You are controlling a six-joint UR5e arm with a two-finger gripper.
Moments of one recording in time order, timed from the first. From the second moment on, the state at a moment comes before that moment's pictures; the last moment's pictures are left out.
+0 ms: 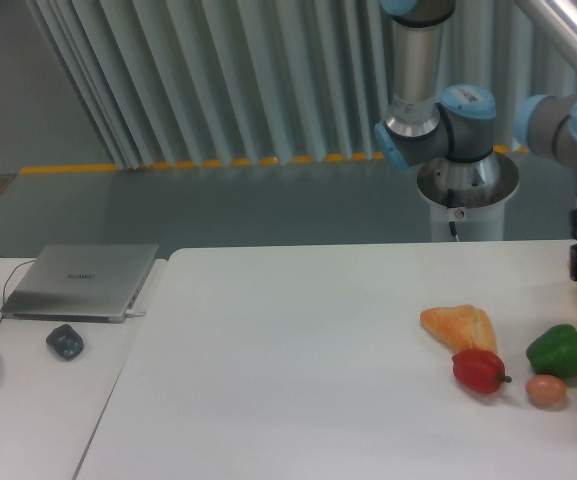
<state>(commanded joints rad) 2.60 -1.89 -1.51 -1.01 1.57 1.44</state>
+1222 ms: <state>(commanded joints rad) 2.74 -2.06 -1.47 -0.99 1.71 1.40</state>
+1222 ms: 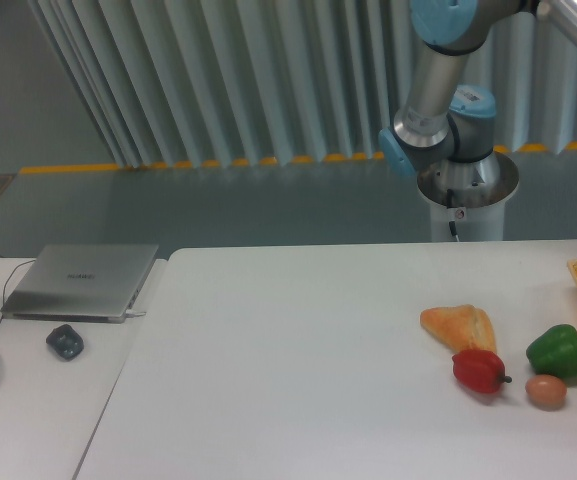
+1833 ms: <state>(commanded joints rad) 2.78 -2.08 -1.48 -1.00 1.69 1.41</state>
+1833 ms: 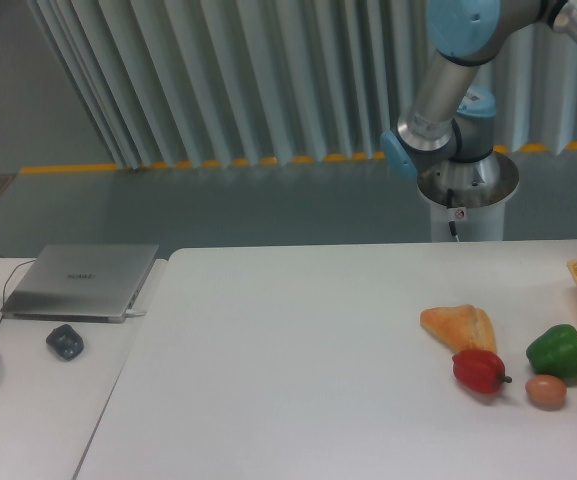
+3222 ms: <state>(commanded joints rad) 2.82 -2.07 -1.52 -1.00 1.66 1.46</state>
